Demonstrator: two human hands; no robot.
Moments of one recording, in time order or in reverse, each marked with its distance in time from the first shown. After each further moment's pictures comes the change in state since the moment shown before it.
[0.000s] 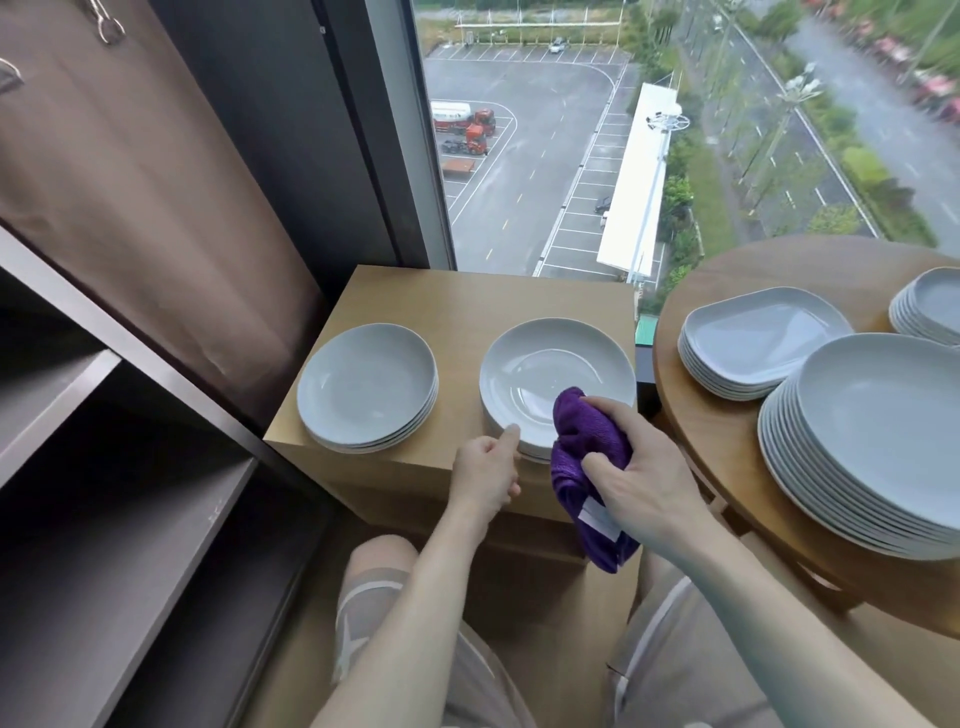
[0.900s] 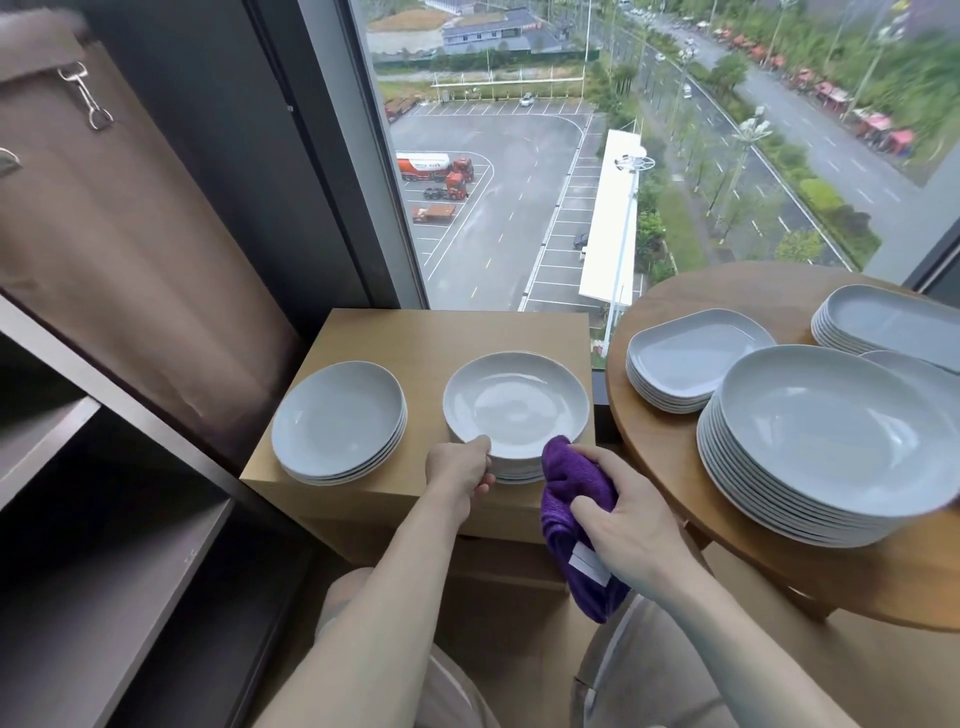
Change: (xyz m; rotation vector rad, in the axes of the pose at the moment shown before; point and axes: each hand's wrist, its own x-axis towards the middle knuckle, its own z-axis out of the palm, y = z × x) left_hand 0.005 0.035 0.019 -0.079 0.115 -0.191; right_hand -0.032 0.029 -0.024 0.033 0.028 0.077
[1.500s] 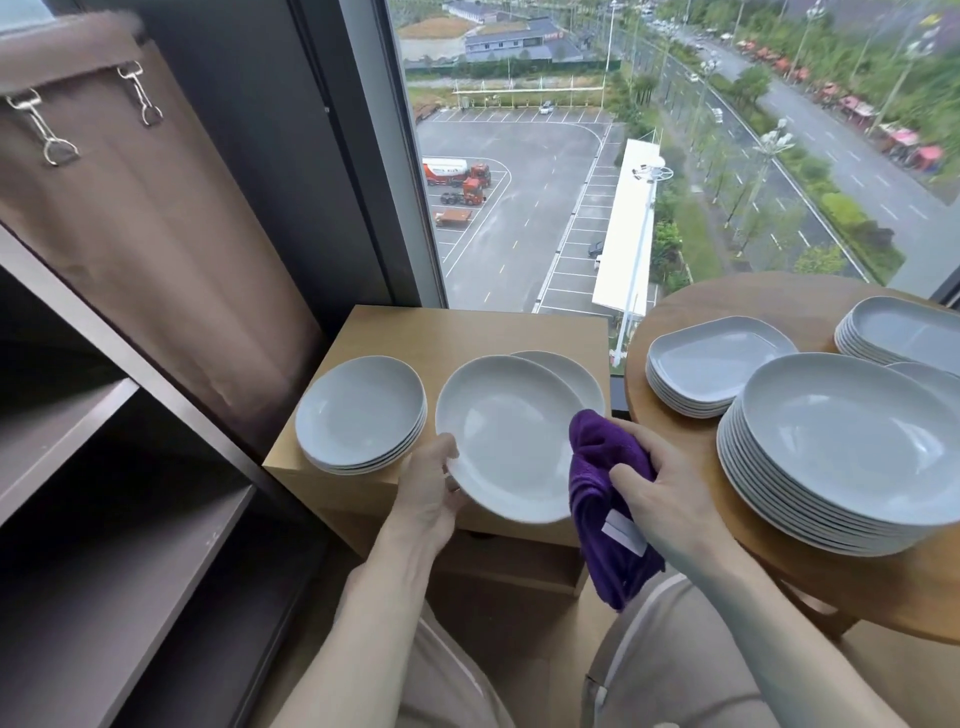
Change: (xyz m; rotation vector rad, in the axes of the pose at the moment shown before) left_hand -0.058 0.000 -0.064 -0.532 -0.219 0.119; right_hand 0.002 -0.022 -0.016 0.165 0.016 -0.087
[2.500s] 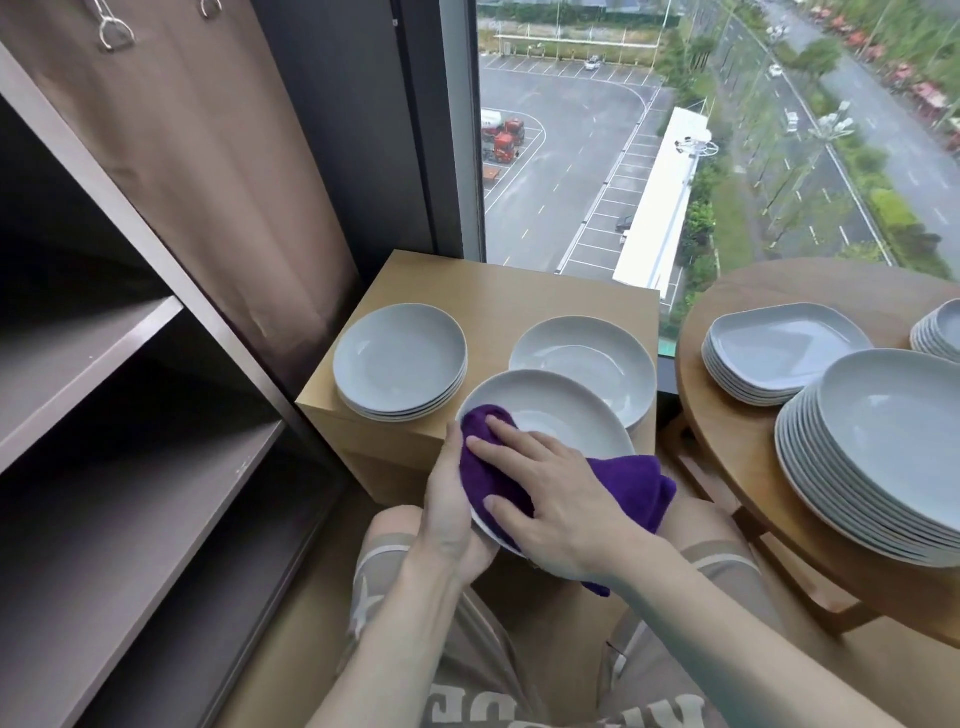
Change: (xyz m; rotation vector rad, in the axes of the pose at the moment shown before) left_hand -0.032 -0.034 -0.044 -0.419 -0.172 -0.182; right_hand -0.006 -0.012 0.113 -0.693 -0.541 -0.365
